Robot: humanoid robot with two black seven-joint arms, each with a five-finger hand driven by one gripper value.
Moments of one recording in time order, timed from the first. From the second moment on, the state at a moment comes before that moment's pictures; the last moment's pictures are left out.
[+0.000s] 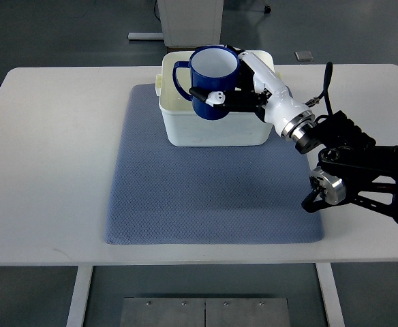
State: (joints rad) left arm -0.03 0.00 -0.10 -0.25 0.05 0.10 -0.12; right arm 1.19 -0.42 0.03 1.51 -0.22 -0.51 0.42
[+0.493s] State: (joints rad) left arm -0.03 0.00 -0.10 -0.24 0.05 0.10 -0.12; right arm 1.27 -0.20 0.00 1.11 -0.15 -0.37 0.36
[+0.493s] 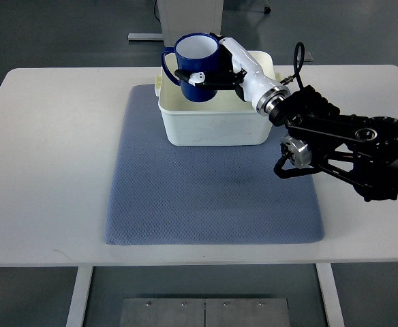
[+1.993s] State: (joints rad) left arm -0.03 0.00 -0.10 -0.25 0.05 0.10 -0.12; right arm 1.19 0.00 0.10 0.46 -0.16 -0.08 0.31
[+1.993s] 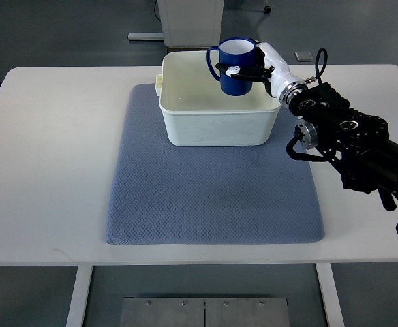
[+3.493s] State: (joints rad) left arm -0.03 0.00 -0.10 -0.25 0.05 0.10 -0.12; right arm 1.18 -0.04 0.19 0.48 -0.16 -0.08 0.31
